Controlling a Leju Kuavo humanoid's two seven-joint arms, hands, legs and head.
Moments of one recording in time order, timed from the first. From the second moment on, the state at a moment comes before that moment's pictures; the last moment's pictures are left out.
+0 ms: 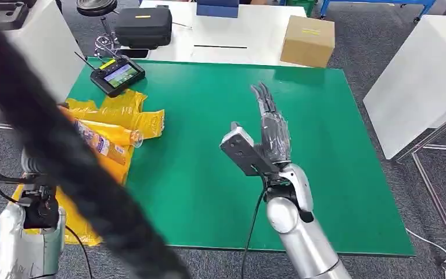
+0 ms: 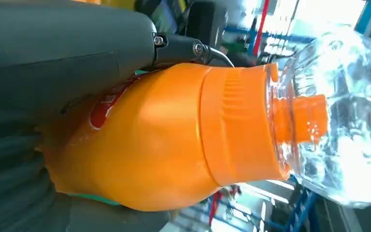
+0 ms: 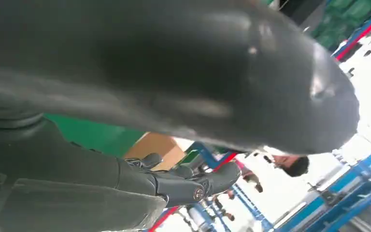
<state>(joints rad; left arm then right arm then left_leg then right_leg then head) -0.26 0.02 0.25 -1.59 0.40 -0.31 -0.13 -0.36 0.11 0.44 -1.52 0.75 -0.27 0.03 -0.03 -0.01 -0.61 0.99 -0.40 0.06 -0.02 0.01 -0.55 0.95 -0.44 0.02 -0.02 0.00</state>
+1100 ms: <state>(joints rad) -0.56 0.42 -0.01 -1.01 -0.62 0.06 -0.27 -0.21 0.05 0.45 -1.55 0.72 -0.28 0.03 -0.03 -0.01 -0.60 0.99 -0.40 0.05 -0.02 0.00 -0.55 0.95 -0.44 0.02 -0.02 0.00</state>
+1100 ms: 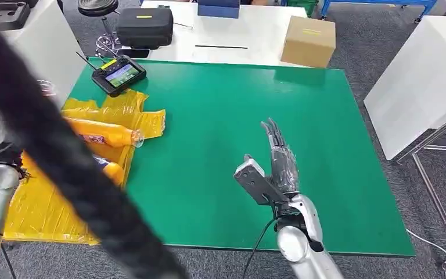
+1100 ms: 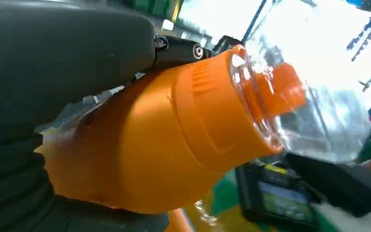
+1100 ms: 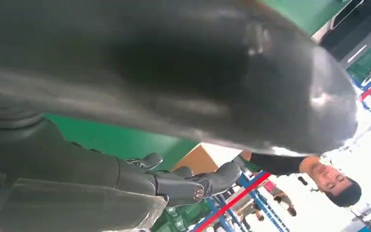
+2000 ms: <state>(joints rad) -0.61 0.40 -0.41 -0.64 -0.69 0.32 -0.45 -0.31 0.04 0.57 -1.42 0.61 -0.27 -0.01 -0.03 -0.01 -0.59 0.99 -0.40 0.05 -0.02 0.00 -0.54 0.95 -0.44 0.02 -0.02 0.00</state>
